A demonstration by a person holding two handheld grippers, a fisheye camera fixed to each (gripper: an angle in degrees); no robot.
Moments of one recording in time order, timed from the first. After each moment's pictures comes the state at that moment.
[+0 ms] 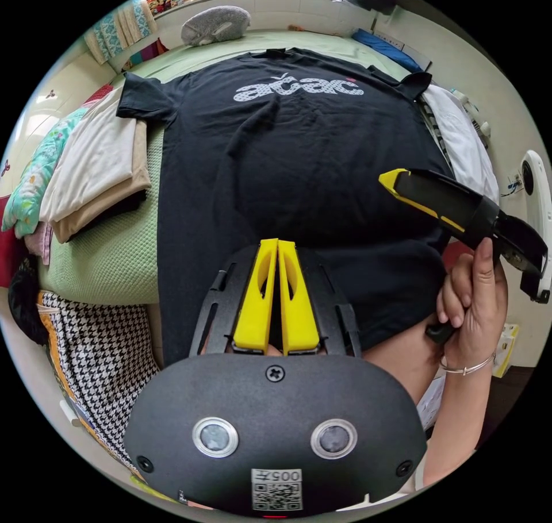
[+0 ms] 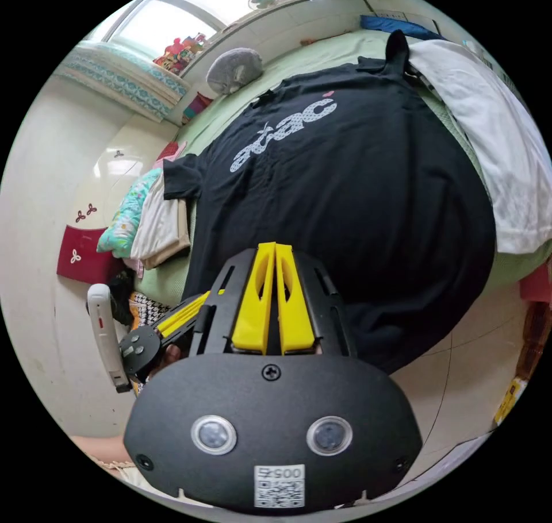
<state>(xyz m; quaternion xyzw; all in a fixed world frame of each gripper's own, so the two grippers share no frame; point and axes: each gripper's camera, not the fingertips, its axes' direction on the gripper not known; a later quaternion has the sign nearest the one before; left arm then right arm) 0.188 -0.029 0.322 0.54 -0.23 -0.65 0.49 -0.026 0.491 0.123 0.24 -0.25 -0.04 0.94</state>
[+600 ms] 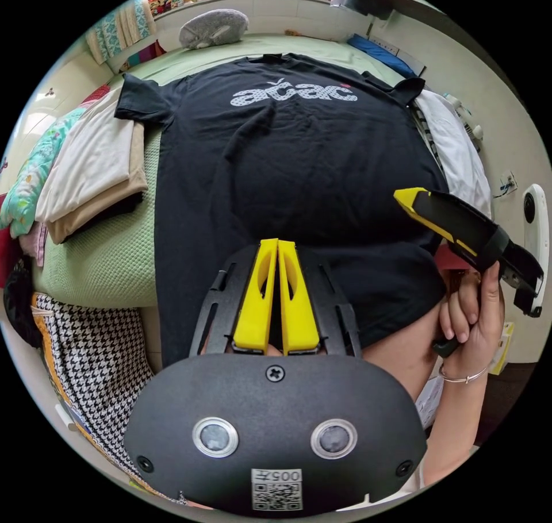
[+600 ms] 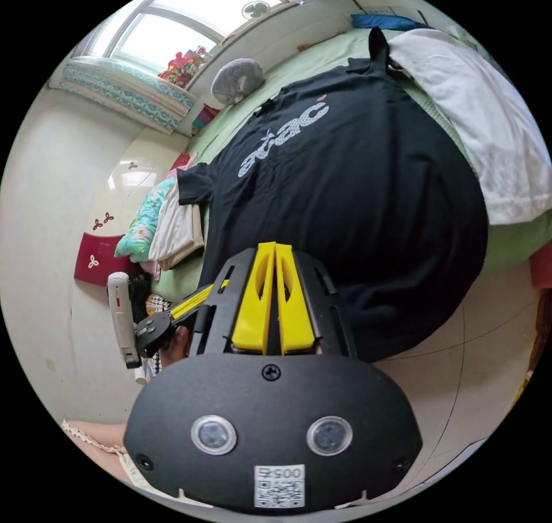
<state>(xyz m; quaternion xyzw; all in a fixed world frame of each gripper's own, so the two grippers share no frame) 0.194 0.015 0.342 0.56 -0.23 -0.63 0.48 0.011 0.527 0.110 0.25 -0.29 -0.02 0.92</state>
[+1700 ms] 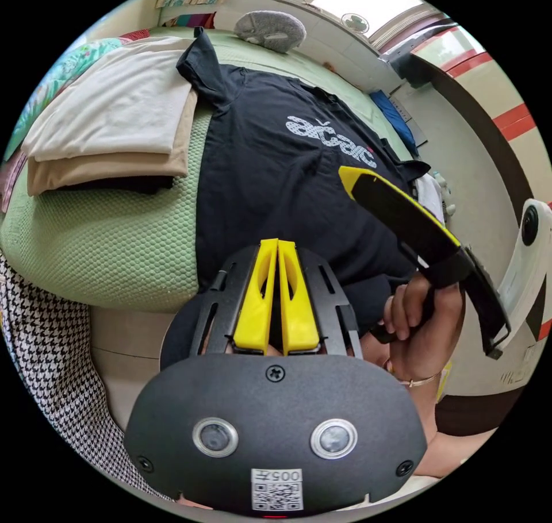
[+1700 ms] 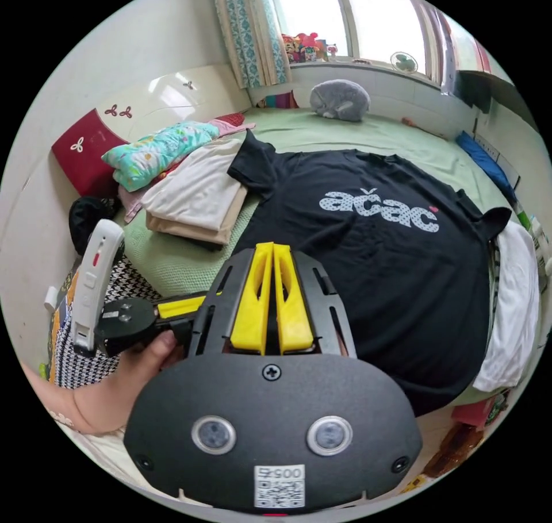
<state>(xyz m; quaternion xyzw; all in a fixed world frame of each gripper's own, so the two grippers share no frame) 0.191 0.226 0.430 0.70 -0.12 -0.58 0.41 -0.293 0.525 0.165 0.36 -0.10 -0.26 0.89</state>
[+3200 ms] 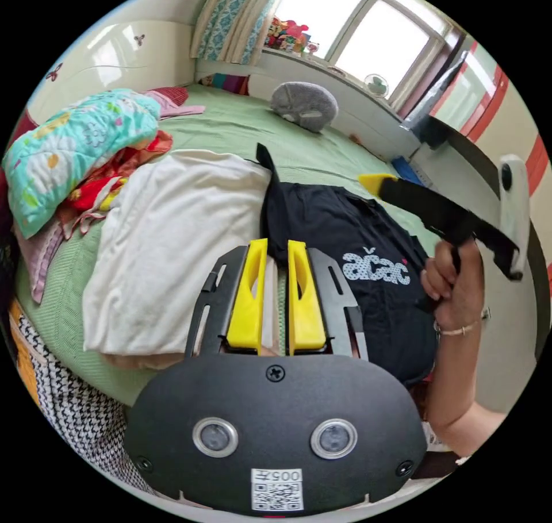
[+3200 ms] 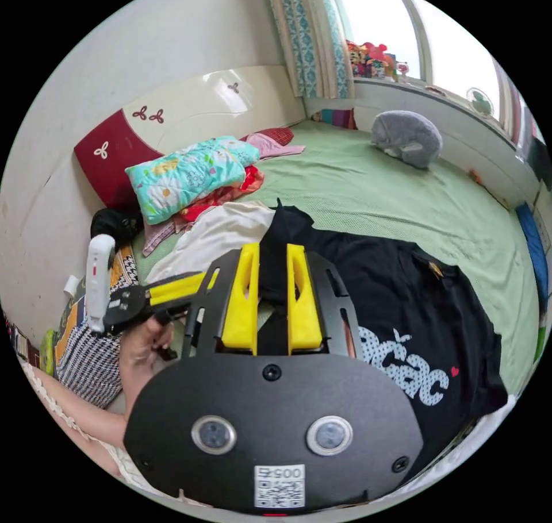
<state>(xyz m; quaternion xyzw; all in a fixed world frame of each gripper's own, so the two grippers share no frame) 0.227 0.477 0.401 0.72 -0.23 -0.59 0.29 -0.476 0.259 0.081 0.33 -0.14 -0.40 0.84</state>
